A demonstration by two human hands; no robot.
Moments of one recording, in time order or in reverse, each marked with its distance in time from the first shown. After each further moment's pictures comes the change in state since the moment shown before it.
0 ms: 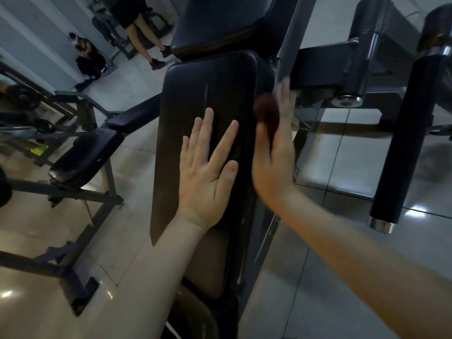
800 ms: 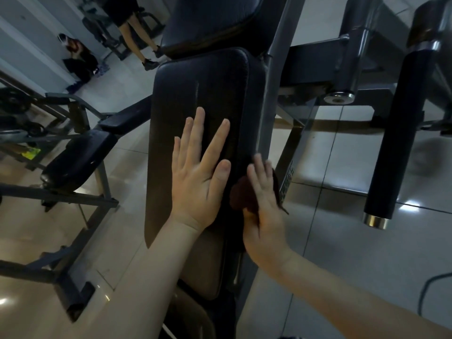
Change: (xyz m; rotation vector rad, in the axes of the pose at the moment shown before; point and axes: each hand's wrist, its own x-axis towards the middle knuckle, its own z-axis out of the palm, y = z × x) left_hand 0.000 -0.001 0.001 0.016 0.014 -0.008; right_hand -0.097 0.015 -0.016 -0.060 -0.226 -0.003
